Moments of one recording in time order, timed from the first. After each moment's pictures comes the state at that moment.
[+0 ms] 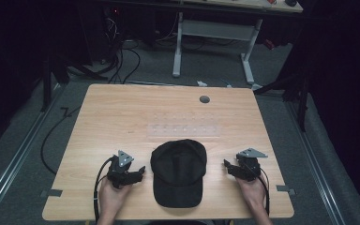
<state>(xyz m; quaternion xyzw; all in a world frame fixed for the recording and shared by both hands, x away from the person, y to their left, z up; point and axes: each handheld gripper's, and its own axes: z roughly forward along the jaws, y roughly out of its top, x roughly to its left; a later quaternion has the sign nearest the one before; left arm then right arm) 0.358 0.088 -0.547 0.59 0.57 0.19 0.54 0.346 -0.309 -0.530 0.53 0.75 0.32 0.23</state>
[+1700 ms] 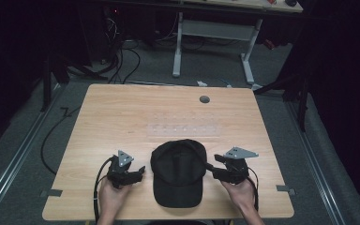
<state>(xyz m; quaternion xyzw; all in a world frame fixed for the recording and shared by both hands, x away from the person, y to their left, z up) 0.358 0.088 -0.547 0.59 0.57 0.19 0.54 0.324 -0.246 -0.471 0.43 0.79 0.40 0.17</state>
